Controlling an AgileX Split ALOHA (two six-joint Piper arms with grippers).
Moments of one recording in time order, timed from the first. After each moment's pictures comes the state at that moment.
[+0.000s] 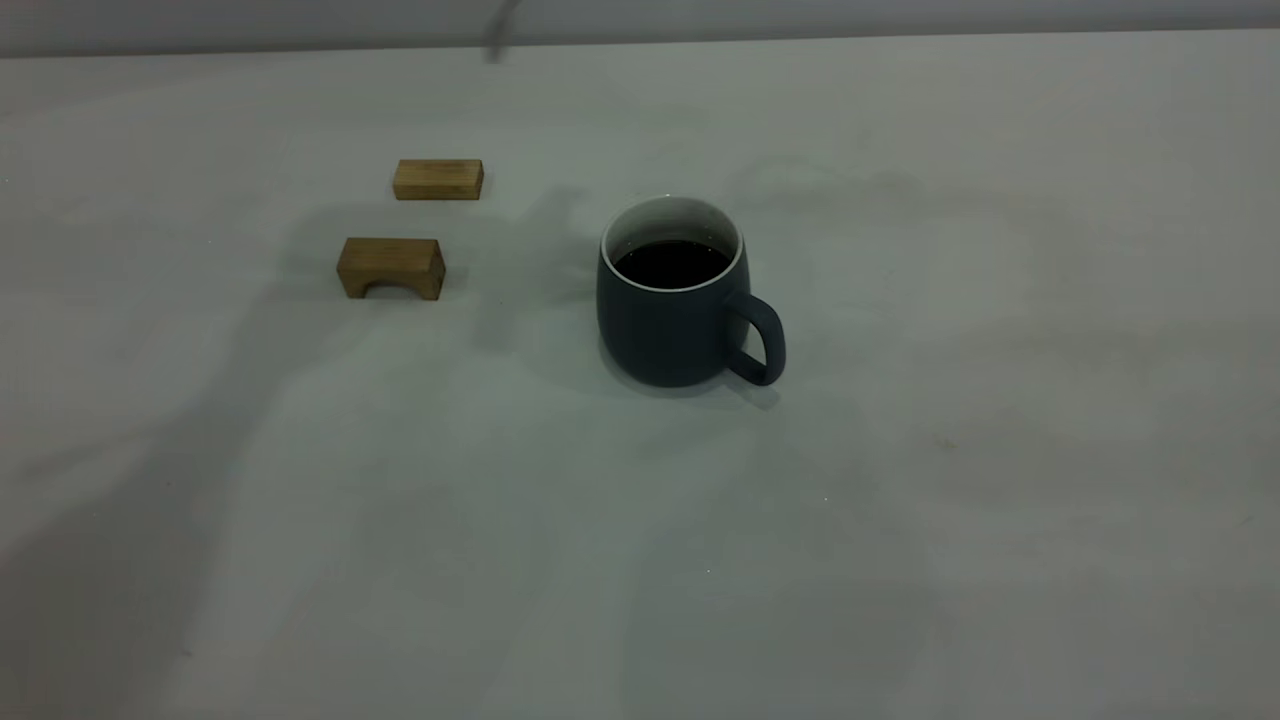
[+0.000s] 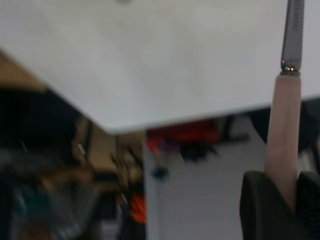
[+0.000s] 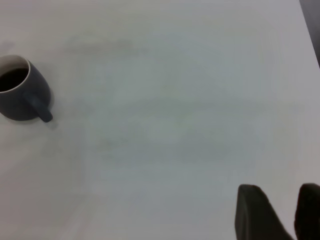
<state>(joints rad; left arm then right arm) -0.28 2.25 -1.98 -0.82 1.17 -1.40 0.02 0.02 -0.47 0.01 1.13 -0.01</state>
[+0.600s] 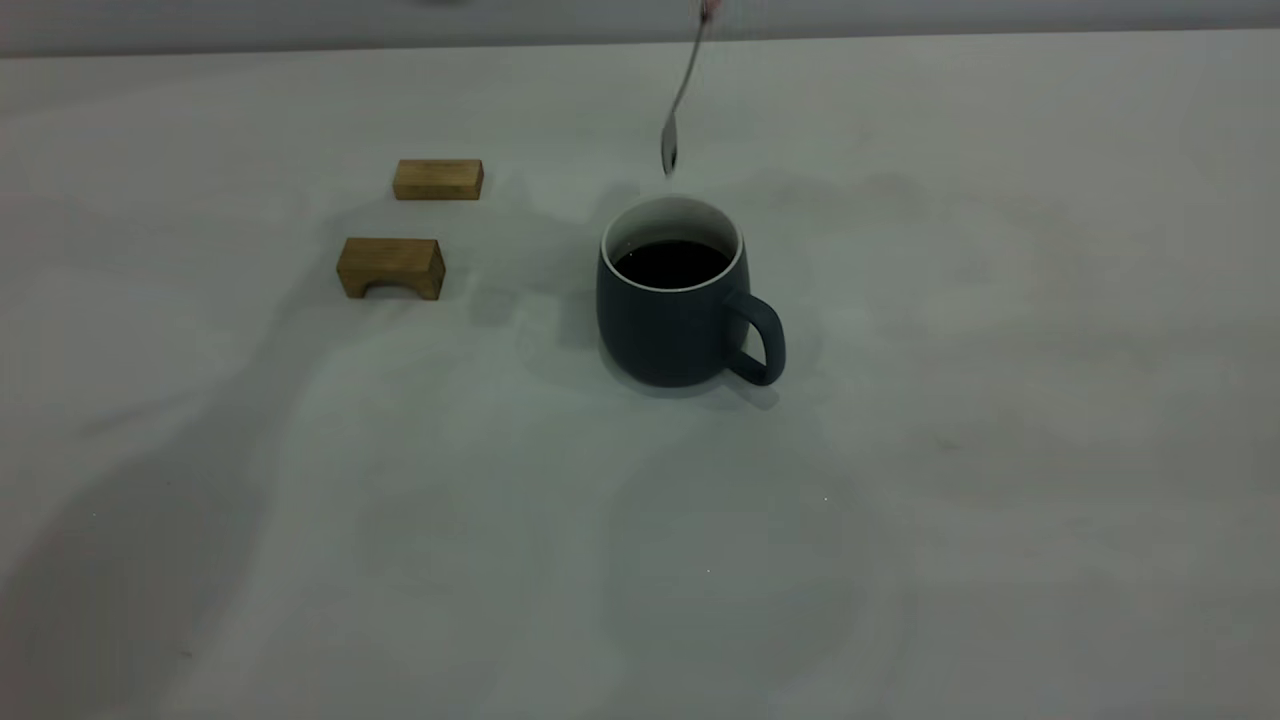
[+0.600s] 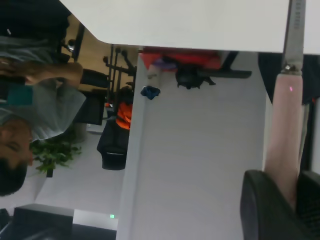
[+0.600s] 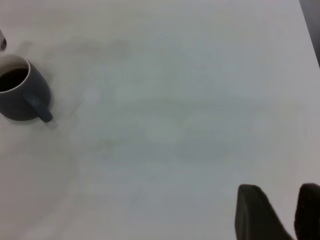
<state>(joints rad) -0.29 2.45 -1.98 -1.13 1.17 -1.37 0.02 0.02 -0.47 0.01 1.13 -0.01</state>
